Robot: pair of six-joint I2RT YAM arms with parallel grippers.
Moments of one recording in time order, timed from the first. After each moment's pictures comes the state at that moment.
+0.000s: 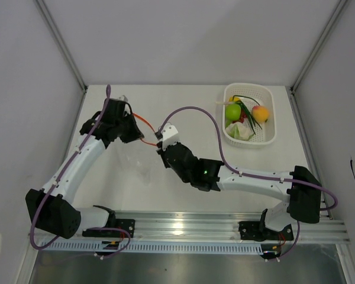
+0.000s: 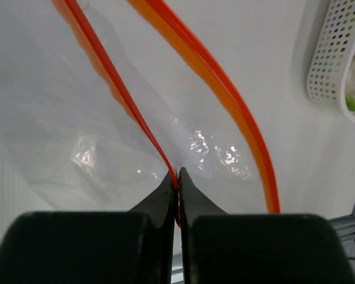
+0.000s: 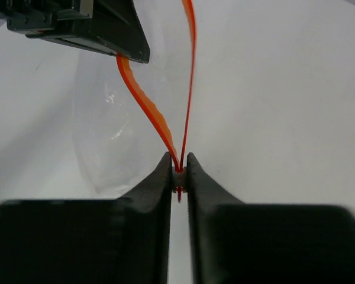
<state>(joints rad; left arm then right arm) -0.29 1.28 1.21 -0.78 0.09 -0.63 1.23 1.53 1.18 0.01 0.60 0.18</state>
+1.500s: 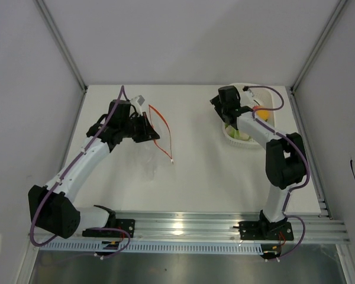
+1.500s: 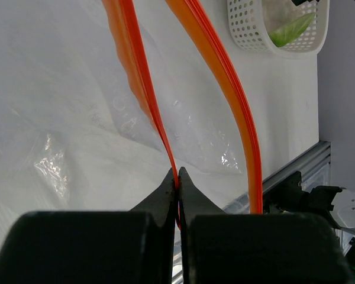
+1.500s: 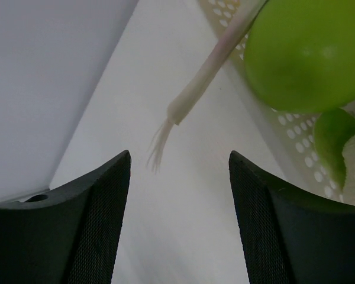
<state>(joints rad) -0.34 1.28 1.12 -0.56 0.38 -0.52 0.39 1.86 1.42 -0.19 0.37 1.14</state>
